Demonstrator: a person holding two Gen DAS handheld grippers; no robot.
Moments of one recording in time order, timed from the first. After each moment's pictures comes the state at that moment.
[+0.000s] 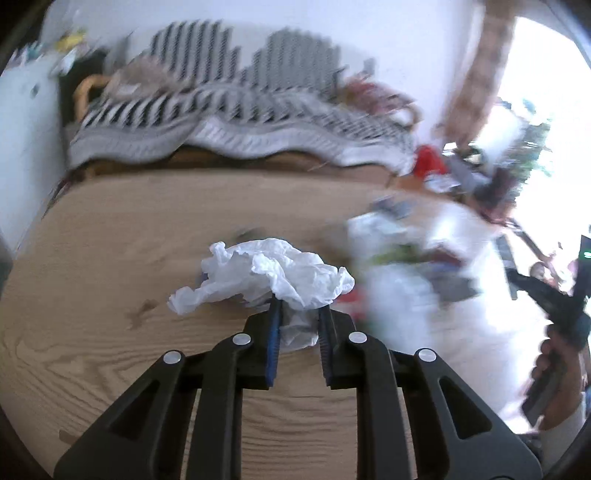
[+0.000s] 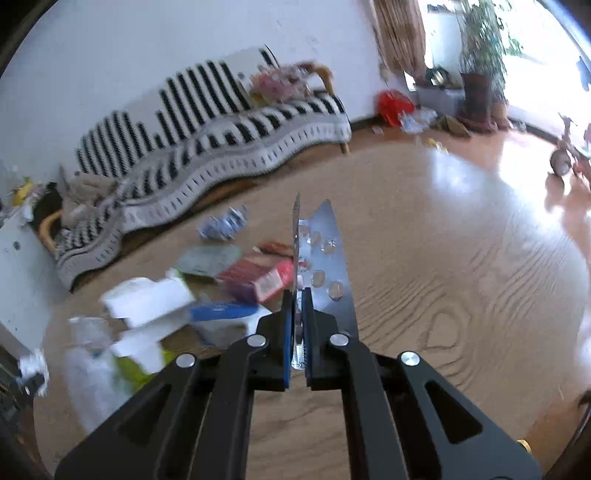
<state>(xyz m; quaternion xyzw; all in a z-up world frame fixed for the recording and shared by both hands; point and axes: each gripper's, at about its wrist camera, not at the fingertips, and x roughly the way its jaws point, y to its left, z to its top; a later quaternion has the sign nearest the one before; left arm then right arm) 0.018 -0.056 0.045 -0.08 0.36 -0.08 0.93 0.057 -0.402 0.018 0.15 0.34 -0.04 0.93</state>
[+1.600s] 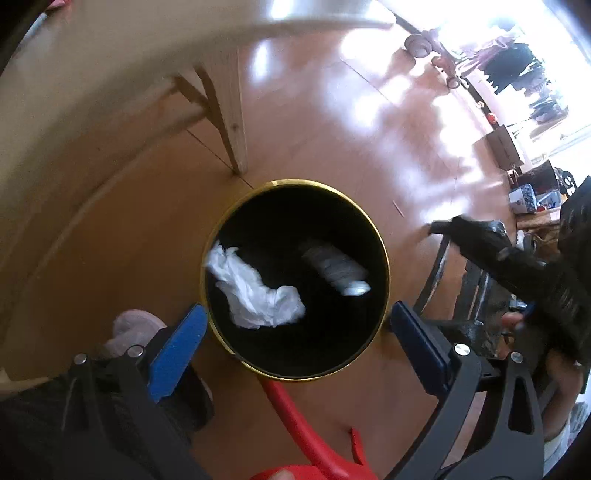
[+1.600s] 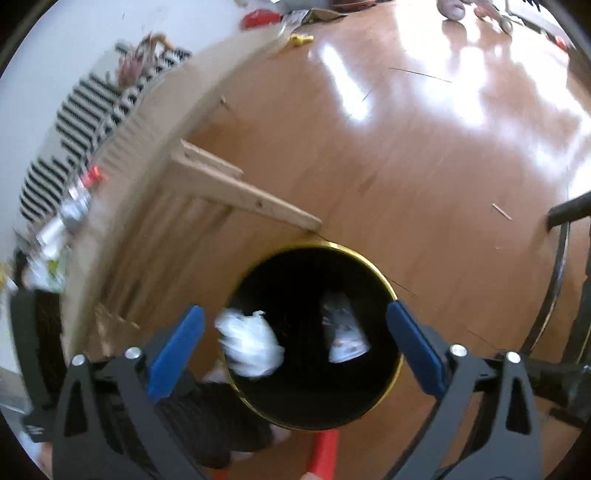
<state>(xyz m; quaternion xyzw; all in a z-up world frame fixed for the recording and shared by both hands) -0.122 -0.443 -0.133 0.07 0.62 -0.35 0.70 -0.257 -0.647 -0.115 0.35 0.46 -0.14 0.81</state>
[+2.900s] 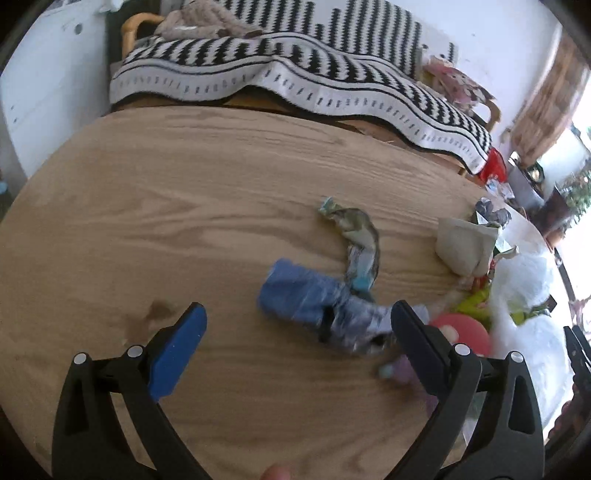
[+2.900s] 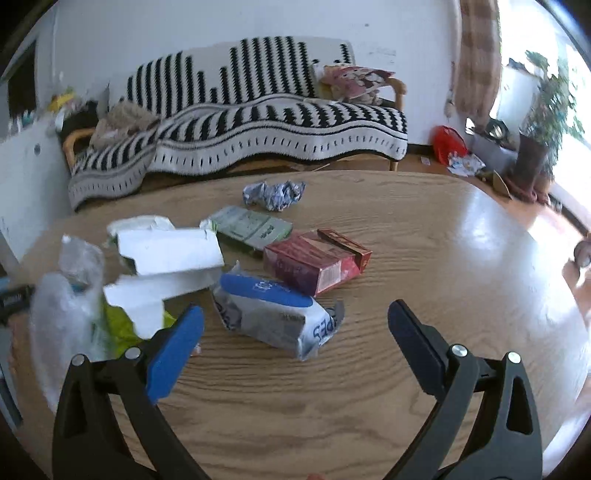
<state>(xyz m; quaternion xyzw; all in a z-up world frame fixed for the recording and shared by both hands) 0.115 0.001 -0.054 -0.13 0.44 0.05 0.88 0.099 -0.343 -0.015 -0.01 0.36 0.03 0.93</state>
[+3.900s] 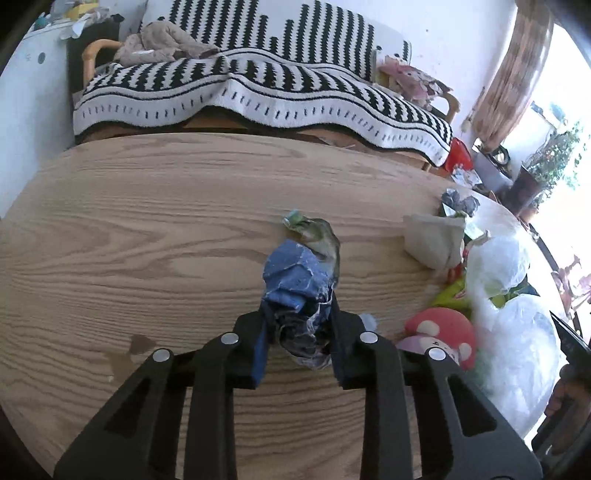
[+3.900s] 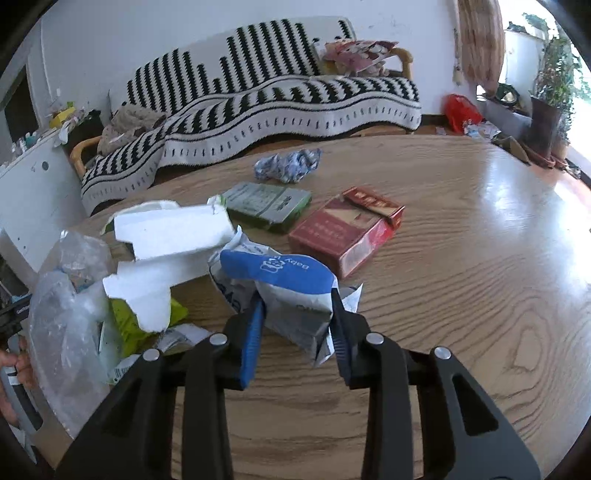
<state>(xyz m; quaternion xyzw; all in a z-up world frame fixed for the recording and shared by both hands) 0.114 0.005 -0.047 -0.12 0.41 -0.03 0.90 0.102 -0.347 -0.039 0.06 0.38 0.06 0.92</state>
